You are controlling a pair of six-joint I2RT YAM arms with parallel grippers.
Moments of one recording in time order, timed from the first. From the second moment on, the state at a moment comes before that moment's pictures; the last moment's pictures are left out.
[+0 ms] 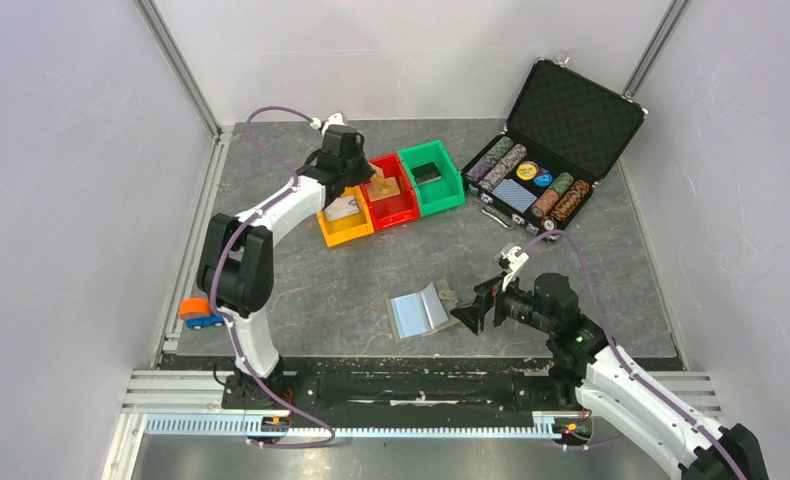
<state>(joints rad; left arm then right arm) -0.39 1.86 1.40 -0.13 -0.11 -0.66 0.57 0.57 0.19 0.05 -0.38 0.26</state>
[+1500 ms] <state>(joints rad) -0.38 2.06 1.55 -0.17 -0.13 -0.75 0.57 0.65 0.24 0.00 -0.31 0.26</state>
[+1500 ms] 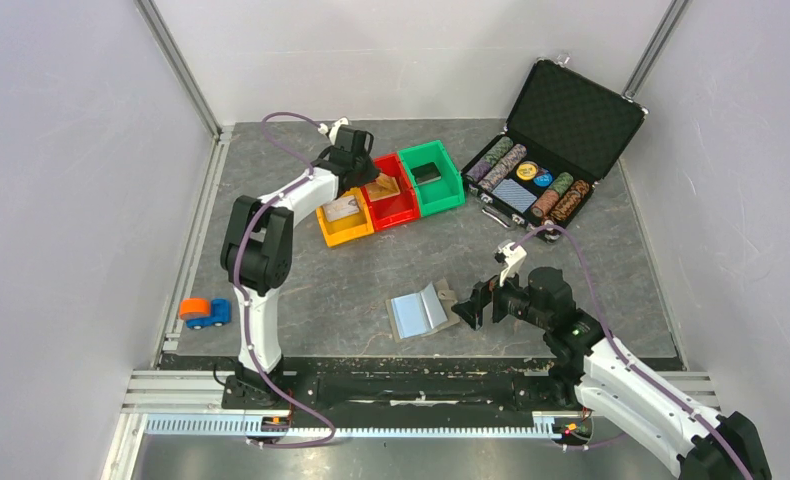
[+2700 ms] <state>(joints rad) -0.38 1.70 1.40 -0.28 0.06 -0.73 0.57 0.80 0.32 0.03 -0.32 0.41</state>
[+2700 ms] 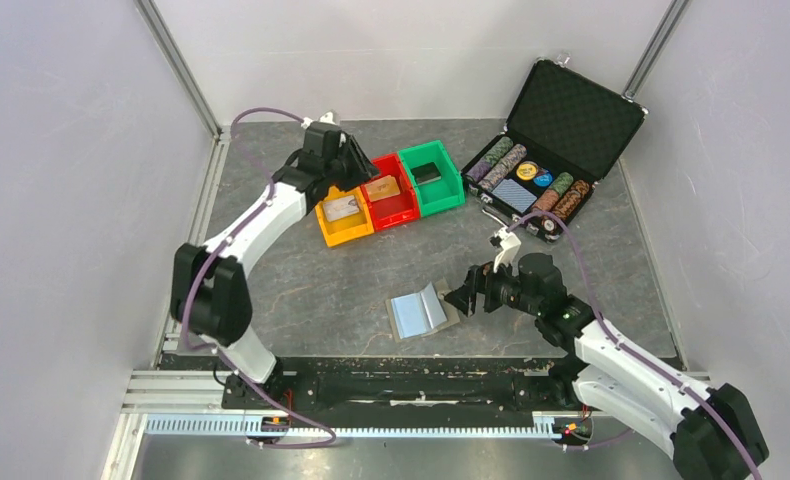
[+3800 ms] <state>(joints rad) -0.38 0.73 0.80 -0.68 0.02 -0.44 1.16 1.34 0.69 0.02 0.28 0.51</state>
